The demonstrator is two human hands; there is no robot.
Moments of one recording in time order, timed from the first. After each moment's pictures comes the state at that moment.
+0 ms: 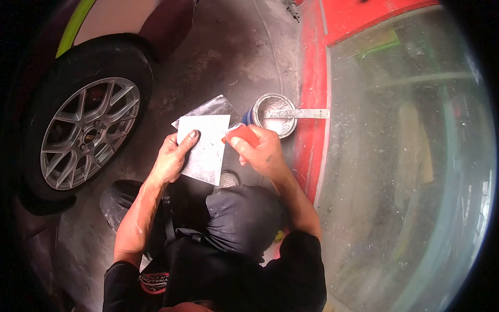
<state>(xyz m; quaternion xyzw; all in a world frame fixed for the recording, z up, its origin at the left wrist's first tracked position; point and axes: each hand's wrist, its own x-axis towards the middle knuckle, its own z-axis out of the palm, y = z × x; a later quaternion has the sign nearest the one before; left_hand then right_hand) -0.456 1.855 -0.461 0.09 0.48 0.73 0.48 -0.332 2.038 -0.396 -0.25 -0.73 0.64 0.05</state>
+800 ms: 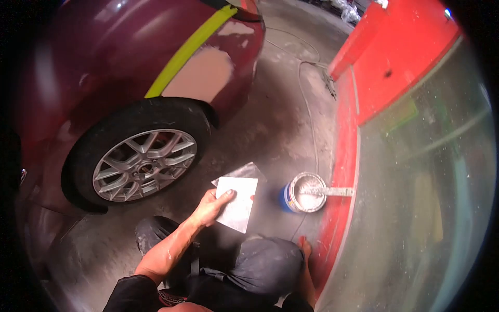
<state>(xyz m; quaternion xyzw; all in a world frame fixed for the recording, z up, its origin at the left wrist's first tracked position) -0.471 1.835 -0.472 0.07 0.48 0.76 0.44 -0.086 2.133 -0.749 -0.45 -0.79 0.39 0.12</state>
